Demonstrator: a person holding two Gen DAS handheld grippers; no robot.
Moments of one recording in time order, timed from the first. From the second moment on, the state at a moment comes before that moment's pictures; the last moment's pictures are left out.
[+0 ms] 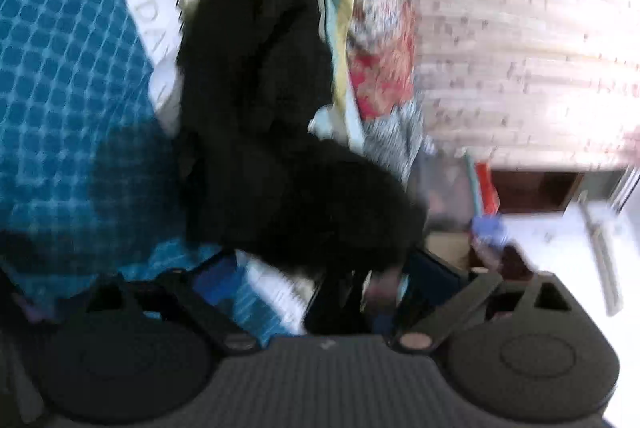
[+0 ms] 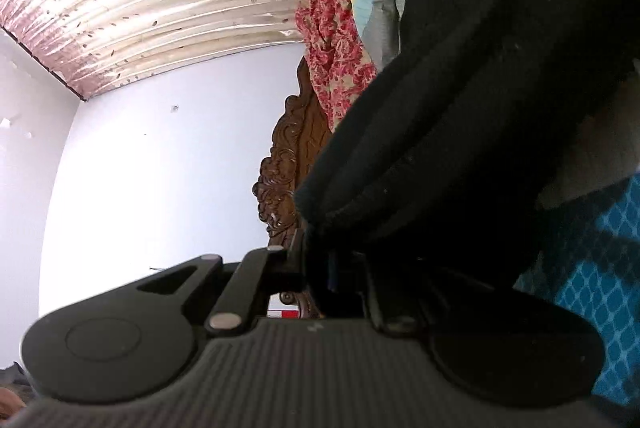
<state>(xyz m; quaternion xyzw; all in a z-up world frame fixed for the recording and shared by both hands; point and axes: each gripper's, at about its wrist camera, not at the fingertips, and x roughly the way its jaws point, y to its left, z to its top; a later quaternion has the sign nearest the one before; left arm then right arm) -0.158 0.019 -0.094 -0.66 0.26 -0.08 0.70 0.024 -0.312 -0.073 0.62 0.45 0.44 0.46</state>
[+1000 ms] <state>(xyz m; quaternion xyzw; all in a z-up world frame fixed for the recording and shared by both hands) -0.188 0.107 -0.041 -0.59 0.17 0.02 0.79 0.089 -0.452 -0.066 0.45 0.43 0.18 0.76</state>
